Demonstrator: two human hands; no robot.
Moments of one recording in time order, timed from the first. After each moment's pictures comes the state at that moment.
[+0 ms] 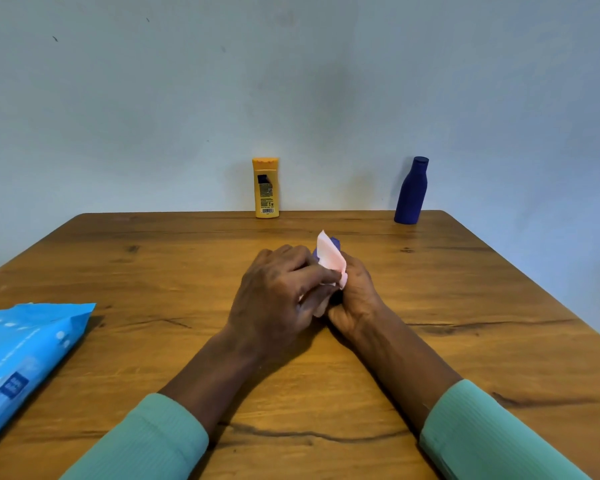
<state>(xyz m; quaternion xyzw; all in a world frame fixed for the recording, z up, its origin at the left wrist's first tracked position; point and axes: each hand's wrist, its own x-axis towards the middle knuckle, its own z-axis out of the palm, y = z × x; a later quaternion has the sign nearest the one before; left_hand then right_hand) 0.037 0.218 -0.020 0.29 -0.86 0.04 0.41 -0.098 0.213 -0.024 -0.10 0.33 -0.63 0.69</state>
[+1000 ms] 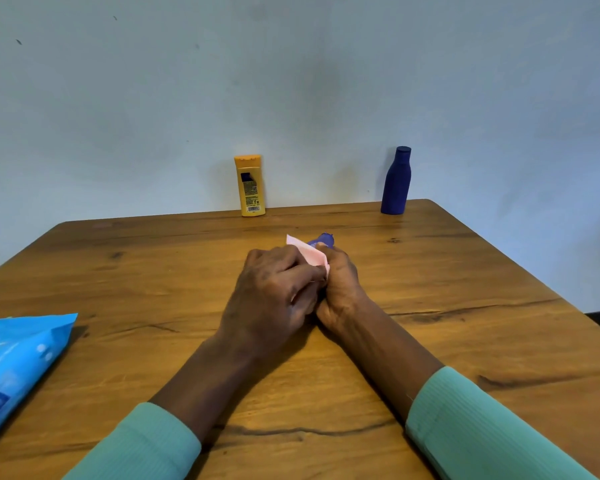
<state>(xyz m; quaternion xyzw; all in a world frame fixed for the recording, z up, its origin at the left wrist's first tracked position) 0.033 0.222 -0.020 0.30 -0.87 0.03 0.40 -0.097 0.200 -0.033 -0.10 0.40 -0.65 0.63</state>
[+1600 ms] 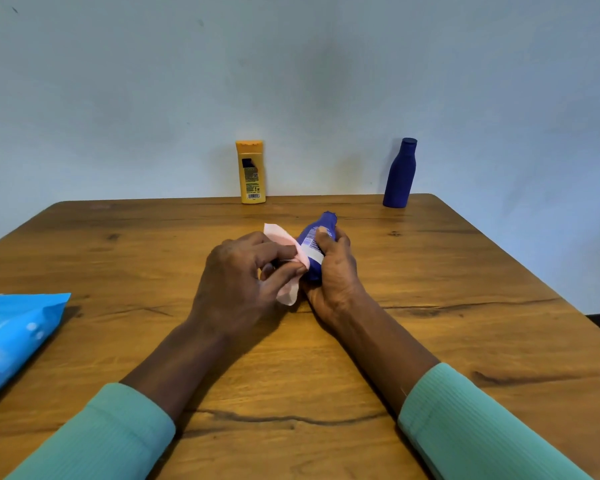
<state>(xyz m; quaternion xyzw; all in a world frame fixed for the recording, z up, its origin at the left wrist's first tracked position) 0.054 0.216 -0.018 0.35 -0.83 -0.05 0.42 -0.095 0.202 -0.028 -0.15 0.41 -0.68 0.58</state>
